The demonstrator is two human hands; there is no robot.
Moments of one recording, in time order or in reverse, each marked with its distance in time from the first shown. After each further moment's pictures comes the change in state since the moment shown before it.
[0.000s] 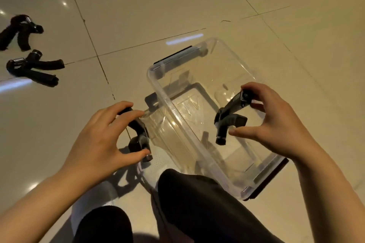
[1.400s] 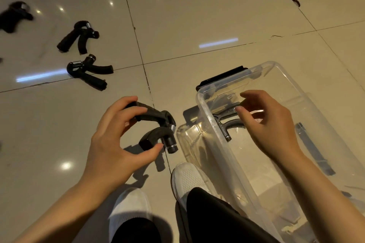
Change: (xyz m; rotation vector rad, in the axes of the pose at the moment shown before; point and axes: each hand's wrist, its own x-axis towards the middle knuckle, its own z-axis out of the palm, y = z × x) left_hand 0.006 -0.032 -0.029 -0.375 0.357 -0.225; right_hand 0.091 -0.045 0.077 0.107 0.167 -0.131
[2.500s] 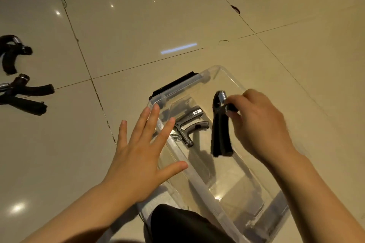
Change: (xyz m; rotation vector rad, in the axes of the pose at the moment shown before) left_hand 0.026 0.024 0.096 0.563 -0.532 0.194; right_hand -0.004 0.006 -0.060 -0.695 0.001 -0.026
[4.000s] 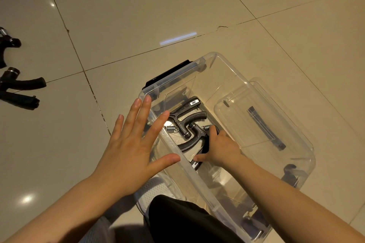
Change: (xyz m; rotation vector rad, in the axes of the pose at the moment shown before) left_hand 0.002 -0.006 0.011 0.010 0.065 0.078; right_hand -0.031 0.011 0.146 0.059 -0.788 0.322
